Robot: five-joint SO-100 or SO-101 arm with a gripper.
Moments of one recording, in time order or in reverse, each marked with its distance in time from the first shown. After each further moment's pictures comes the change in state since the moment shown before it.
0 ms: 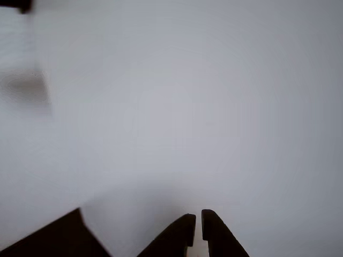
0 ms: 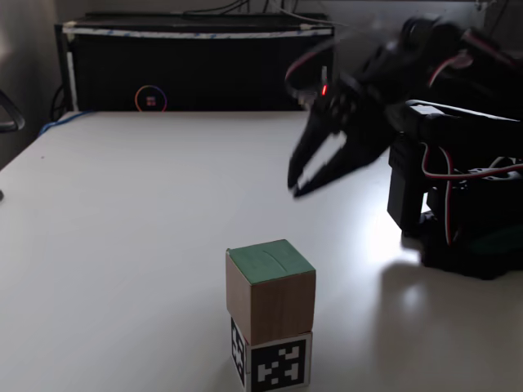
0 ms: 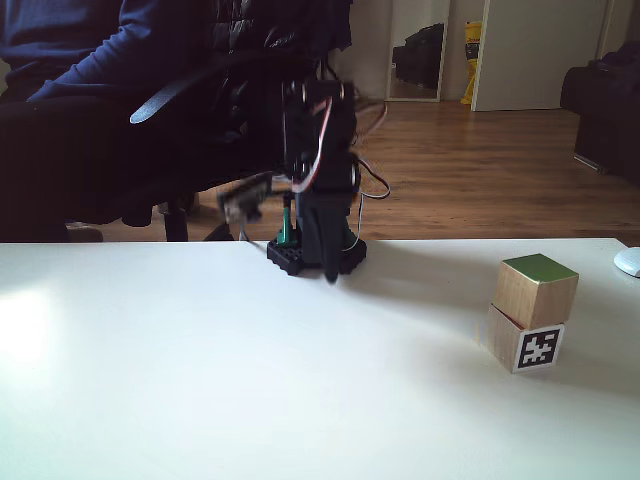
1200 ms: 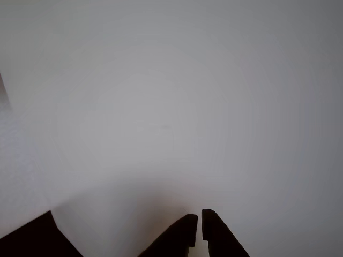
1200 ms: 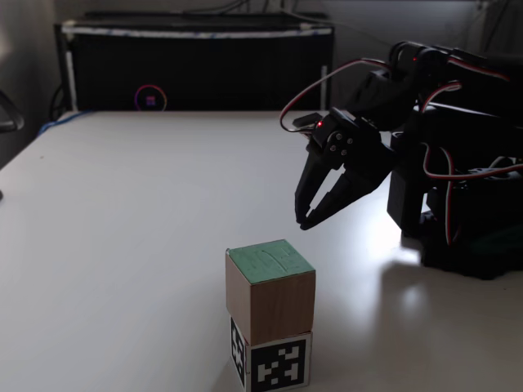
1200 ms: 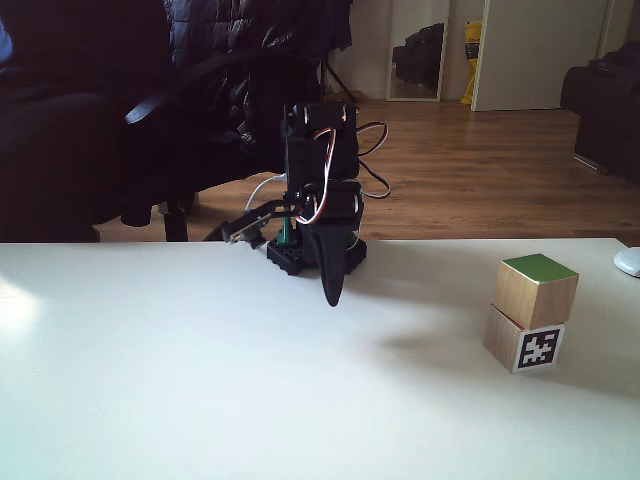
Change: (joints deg) arm -0.8 0.1 4.2 -0.3 -1.5
